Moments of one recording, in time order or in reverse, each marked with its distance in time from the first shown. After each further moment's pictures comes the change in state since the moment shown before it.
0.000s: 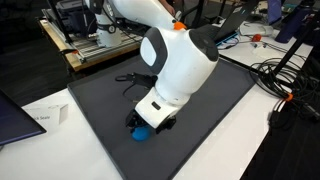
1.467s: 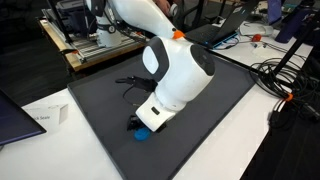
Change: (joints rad) arm 0.012 0.032 -0.020 -0.003 -0.028 -0.031 0.000
